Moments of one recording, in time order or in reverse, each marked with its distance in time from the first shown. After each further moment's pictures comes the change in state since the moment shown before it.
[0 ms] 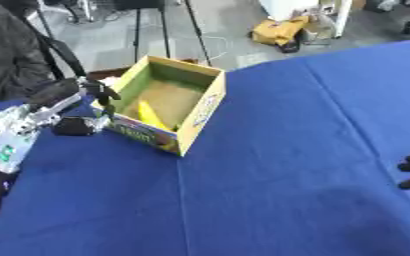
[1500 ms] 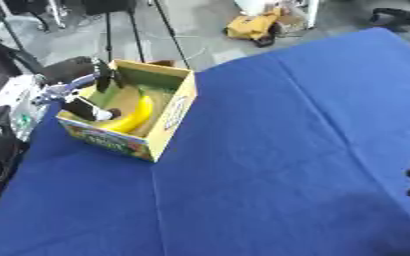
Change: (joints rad) left arm -0.322 0.016 -0.022 0.317 -0.456 -0.051 0.009; right arm -0.021 -0.009 0.013 -0.006 0.006 0.003 0.018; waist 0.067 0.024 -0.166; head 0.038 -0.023
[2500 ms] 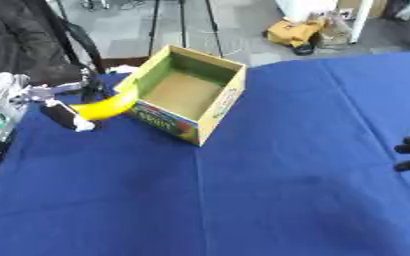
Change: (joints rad) left arm 0.032 0.006 -0.037 -0.050 0.098 -0.022 -0.203; right arm 0.028 -0.009 -0.012 -0.018 -0.043 -0.009 -0.016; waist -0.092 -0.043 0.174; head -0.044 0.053
